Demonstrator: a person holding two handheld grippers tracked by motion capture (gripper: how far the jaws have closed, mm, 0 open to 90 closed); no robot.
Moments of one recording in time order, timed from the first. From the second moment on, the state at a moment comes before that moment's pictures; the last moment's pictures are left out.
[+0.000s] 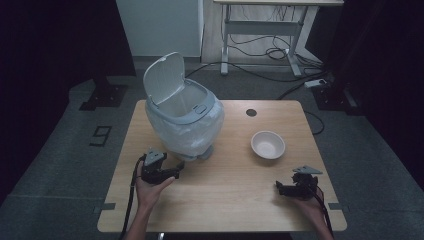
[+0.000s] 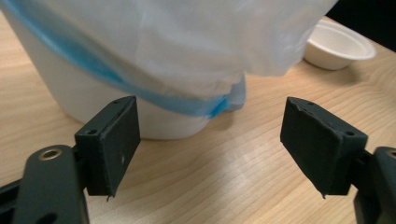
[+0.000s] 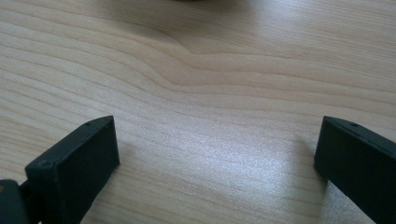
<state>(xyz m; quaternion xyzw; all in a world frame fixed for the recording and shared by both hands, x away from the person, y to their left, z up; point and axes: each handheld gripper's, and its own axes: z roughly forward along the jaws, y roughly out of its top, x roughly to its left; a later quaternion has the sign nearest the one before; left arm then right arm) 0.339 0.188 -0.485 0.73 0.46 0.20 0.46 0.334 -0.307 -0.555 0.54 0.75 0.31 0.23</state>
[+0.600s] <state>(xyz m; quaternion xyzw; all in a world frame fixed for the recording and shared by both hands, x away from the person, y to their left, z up) 0.342 0.192 -0.500 0.73 0.48 0.19 0.45 0.333 -0.311 -0.553 0.55 0.74 0.31 0.24</state>
